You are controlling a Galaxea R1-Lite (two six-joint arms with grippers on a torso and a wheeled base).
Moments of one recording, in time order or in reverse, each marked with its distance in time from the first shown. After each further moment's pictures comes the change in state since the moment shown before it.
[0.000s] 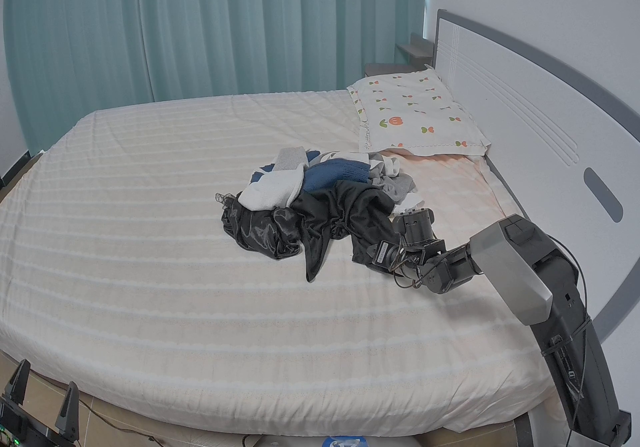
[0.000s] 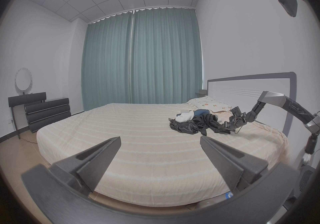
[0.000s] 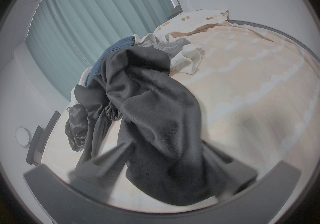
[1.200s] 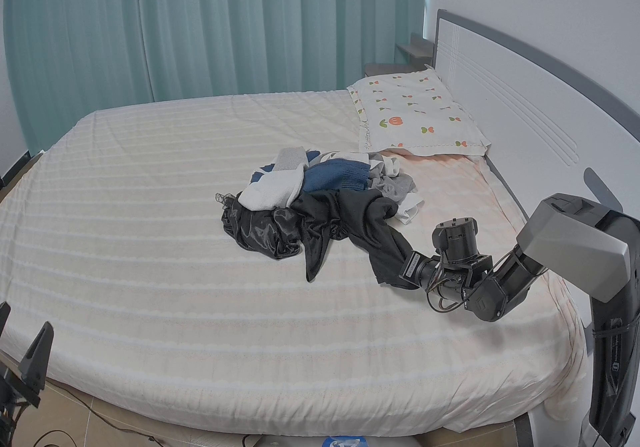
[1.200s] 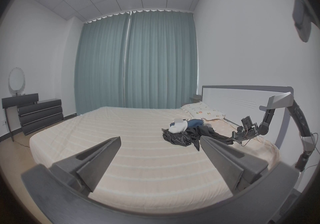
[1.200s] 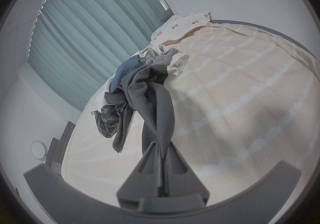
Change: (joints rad) left arm -0.020 0.339 -0.214 -0.131 -0.054 -0.024; right arm 0.016 -0.379 0.733 -0.381 0.053 0.135
